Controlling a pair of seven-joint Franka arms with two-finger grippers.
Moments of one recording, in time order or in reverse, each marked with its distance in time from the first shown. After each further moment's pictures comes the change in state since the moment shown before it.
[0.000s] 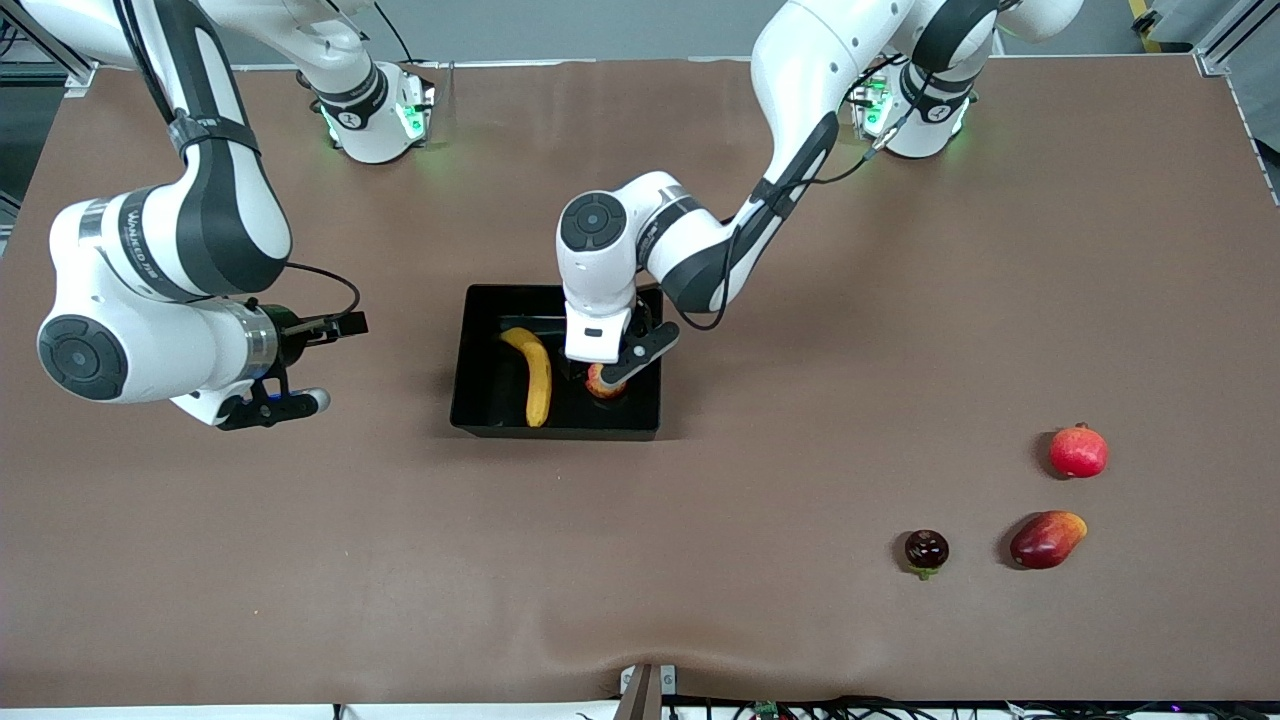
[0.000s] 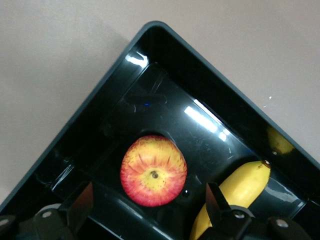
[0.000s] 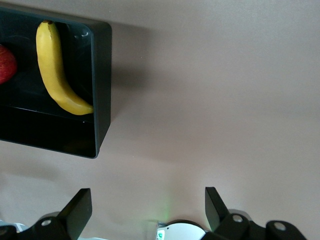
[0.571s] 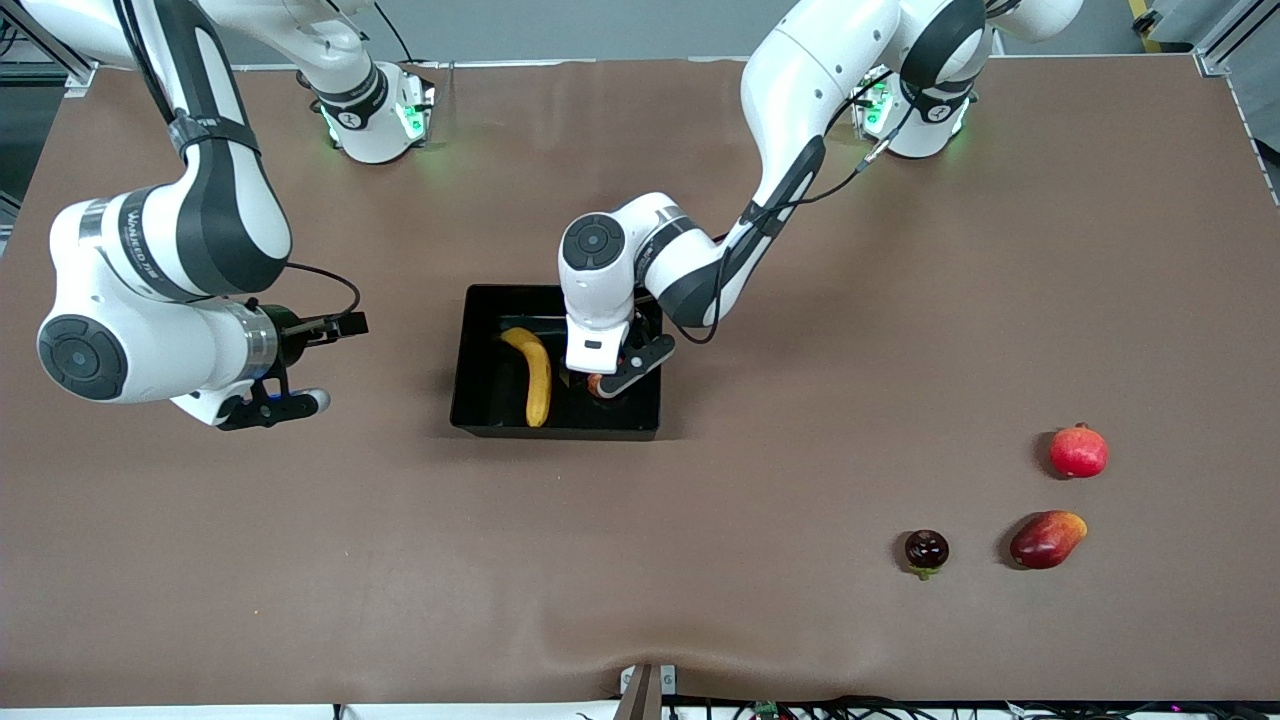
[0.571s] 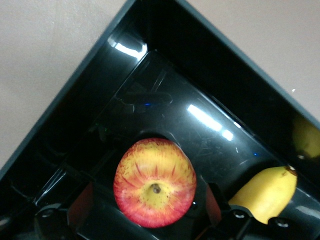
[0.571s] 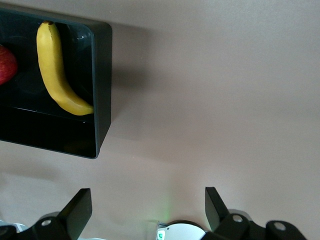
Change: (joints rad) left arm -0.005 0.062 0.001 0.003 0.000 0.048 0.017; right arm 0.000 0.000 0.000 0.000 0.001 0.001 0.000
